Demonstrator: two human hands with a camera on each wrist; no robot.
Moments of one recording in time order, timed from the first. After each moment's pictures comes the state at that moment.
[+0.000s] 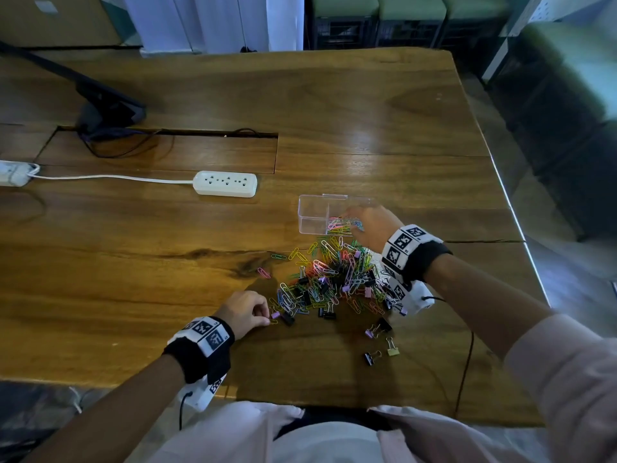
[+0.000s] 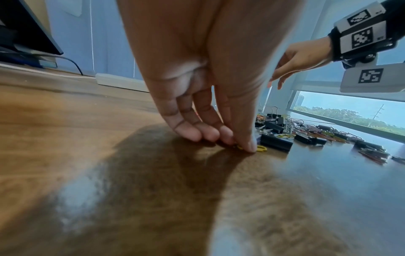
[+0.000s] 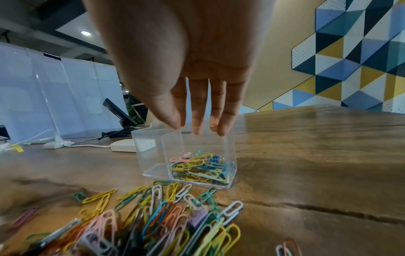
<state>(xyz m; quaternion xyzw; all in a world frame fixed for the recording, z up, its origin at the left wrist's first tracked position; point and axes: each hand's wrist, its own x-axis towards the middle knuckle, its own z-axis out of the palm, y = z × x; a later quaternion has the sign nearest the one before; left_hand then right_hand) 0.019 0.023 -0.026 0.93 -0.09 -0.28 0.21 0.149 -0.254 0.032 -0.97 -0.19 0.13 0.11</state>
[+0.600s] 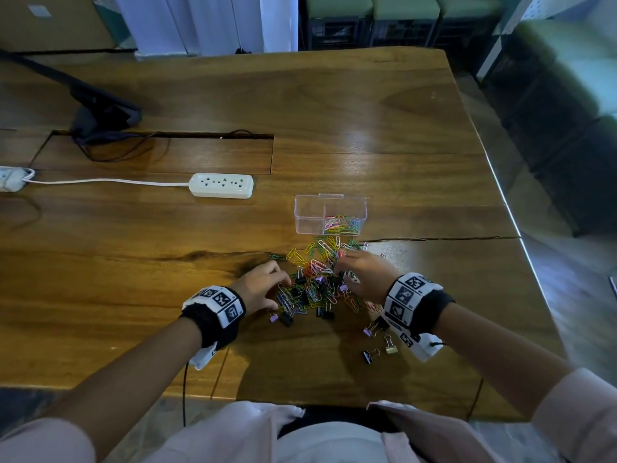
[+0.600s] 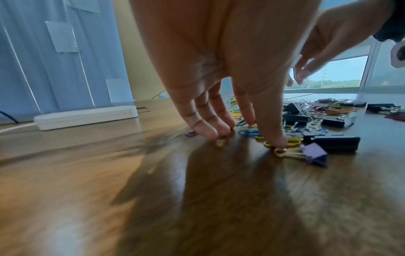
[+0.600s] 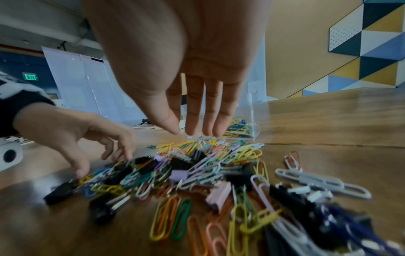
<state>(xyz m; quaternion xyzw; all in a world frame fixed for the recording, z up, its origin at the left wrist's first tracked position) 0.064 0.006 -0.024 0.93 -0.22 -0.27 0.15 0.074 -0.255 0.008 -0.93 -0.29 0.15 0.15</state>
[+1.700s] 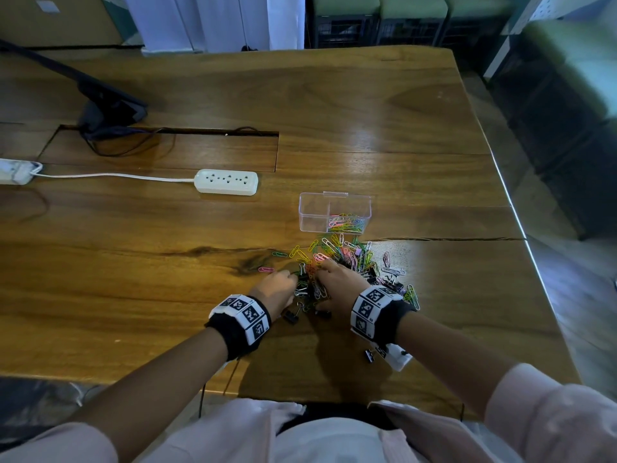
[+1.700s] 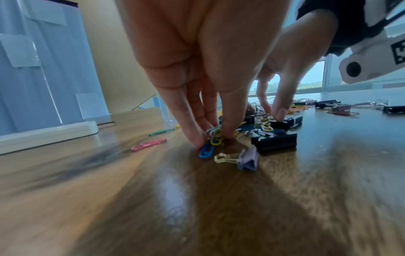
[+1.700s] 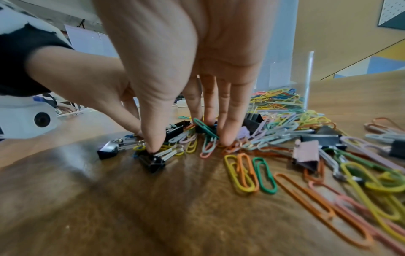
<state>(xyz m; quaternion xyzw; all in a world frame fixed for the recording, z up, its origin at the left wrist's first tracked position) 0.047 -0.031 -0.026 0.96 -0.21 -0.21 0.02 0.057 -0.200 -0.005 -0.93 -0.26 0.23 0.08</state>
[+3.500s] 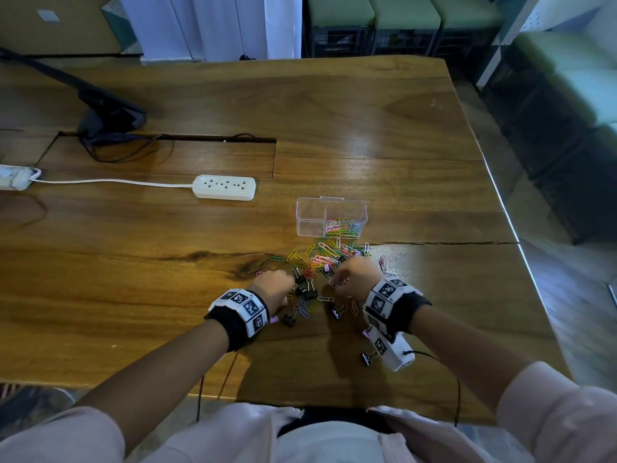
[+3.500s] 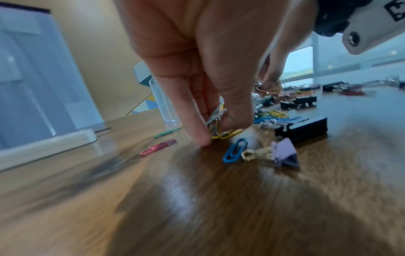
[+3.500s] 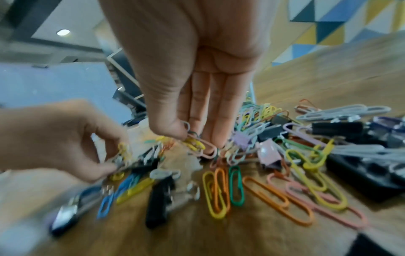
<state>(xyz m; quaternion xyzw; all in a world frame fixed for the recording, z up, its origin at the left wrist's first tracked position) 0.058 -0.037 -0.004 0.94 -0.19 -0.27 -0.03 0.079 -0.232 0.000 -0.94 -0.13 0.26 0.17</state>
